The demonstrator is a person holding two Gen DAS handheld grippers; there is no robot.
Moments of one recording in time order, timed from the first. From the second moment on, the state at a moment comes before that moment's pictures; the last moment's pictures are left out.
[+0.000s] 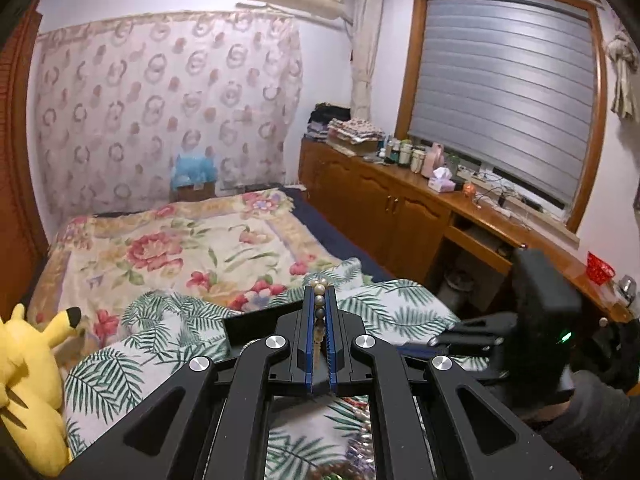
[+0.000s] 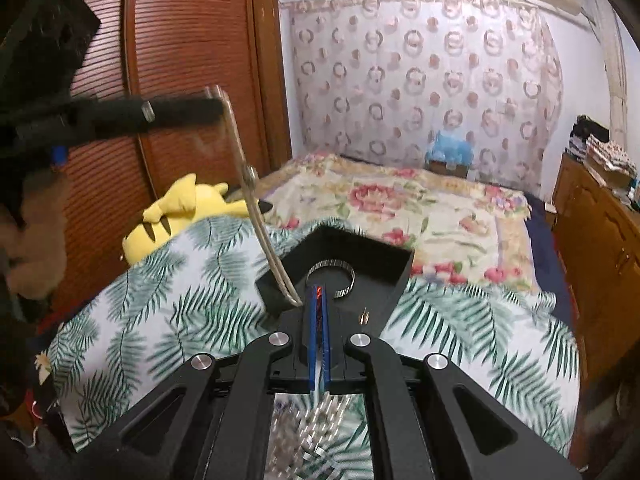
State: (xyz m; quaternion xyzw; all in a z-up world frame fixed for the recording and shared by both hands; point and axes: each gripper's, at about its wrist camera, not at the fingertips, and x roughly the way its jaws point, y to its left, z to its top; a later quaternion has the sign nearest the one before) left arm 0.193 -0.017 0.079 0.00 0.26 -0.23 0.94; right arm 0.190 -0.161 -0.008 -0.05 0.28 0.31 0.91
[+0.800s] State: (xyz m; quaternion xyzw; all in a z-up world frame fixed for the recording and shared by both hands) left arm 0.261 -0.005 0.001 0.01 0.35 -0.19 0.92; right arm 0.279 -0.149 -0.034 -0.06 0.30 0.31 0.90
